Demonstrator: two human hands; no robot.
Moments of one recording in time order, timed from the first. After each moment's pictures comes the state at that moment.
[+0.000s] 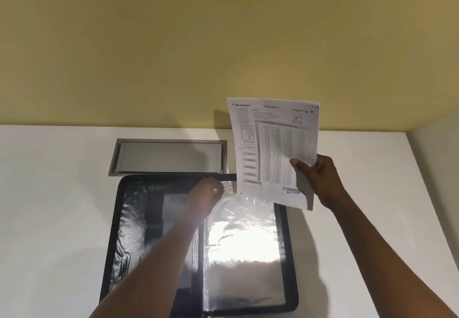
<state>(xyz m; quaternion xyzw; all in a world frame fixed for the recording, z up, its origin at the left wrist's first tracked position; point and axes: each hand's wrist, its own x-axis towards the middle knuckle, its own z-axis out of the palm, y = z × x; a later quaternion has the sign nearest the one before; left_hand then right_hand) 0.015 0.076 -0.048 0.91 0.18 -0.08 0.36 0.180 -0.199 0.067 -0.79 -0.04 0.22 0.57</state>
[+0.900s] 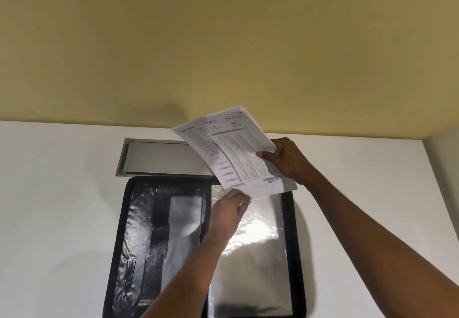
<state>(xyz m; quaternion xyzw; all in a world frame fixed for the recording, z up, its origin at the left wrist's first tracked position) 0.007 0.018 -0.041 0.90 0.18 0.04 0.40 0.208 -0.088 0.068 -0.84 -0.24 0.28 0.40</state>
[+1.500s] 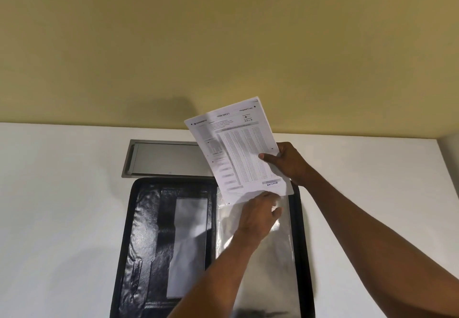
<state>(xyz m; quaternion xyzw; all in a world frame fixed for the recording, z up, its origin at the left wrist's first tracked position) 0.043 -0.029 -0.021 0.91 0.15 -0.07 0.39 0.213 -0.081 0.029 -0.78 -0.15 0.35 0.49</state>
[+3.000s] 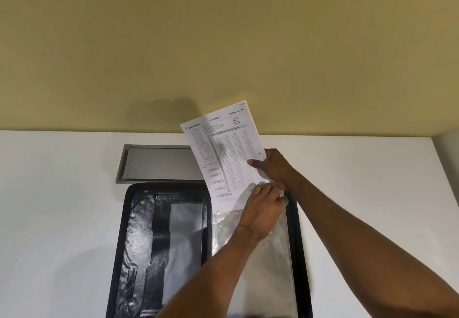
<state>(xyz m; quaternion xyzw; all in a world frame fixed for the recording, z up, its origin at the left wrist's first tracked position) 0.066 -0.038 -0.023 0.99 -0.02 0.02 0.12 0.209 -0.067 0.003 -0.77 -0.09 0.39 0.50</state>
